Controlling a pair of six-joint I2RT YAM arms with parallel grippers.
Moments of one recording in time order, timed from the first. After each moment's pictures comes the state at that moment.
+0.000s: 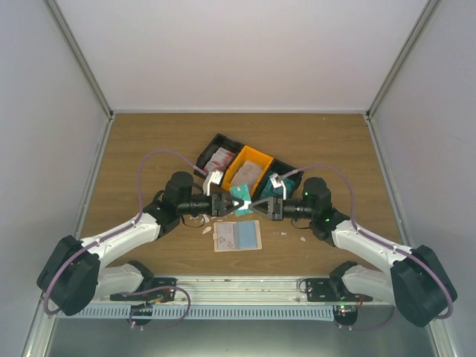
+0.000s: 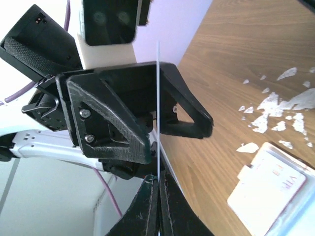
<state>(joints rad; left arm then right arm) -0.60 1.21 0.57 0.23 0.69 -0.74 0.54 1.12 0.44 0.41 -0.87 0.82</state>
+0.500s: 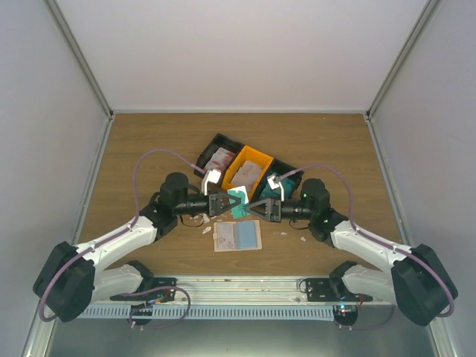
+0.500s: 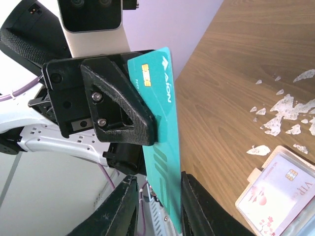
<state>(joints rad) -0.59 1.13 0.55 0.32 0.73 -0.75 0.58 1.12 0.44 0.45 -0.87 0.83</state>
